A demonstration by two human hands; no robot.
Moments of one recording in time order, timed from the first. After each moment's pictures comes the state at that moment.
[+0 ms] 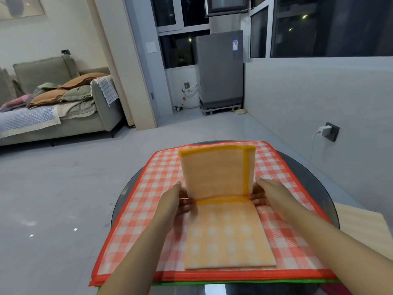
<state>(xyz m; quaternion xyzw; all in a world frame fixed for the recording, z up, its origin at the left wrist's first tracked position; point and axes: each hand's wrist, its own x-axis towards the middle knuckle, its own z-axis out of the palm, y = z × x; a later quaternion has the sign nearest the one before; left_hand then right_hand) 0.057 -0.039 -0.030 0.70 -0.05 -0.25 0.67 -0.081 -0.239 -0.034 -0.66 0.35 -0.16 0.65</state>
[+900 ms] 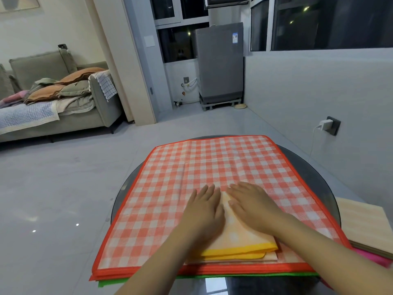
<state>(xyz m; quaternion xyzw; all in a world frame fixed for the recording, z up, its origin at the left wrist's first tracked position) 0.007 -0.055 -0.051 0.88 -0.47 -0.04 0.10 -0.083 -0.195 -0.047 -0.98 0.14 -0.04 0.11</state>
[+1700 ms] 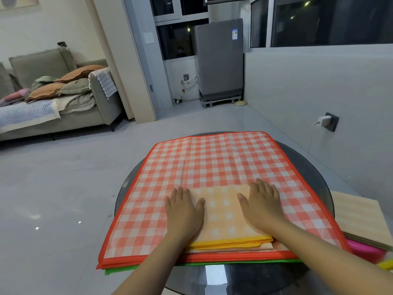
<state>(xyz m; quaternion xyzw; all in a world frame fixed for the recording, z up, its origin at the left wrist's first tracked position) 0.022 -0.032 -0.077 0.95 -0.26 -0.01 0.16 -0.095 -0.190 -0.071 -0.93 0.34 -0.05 0.14</state>
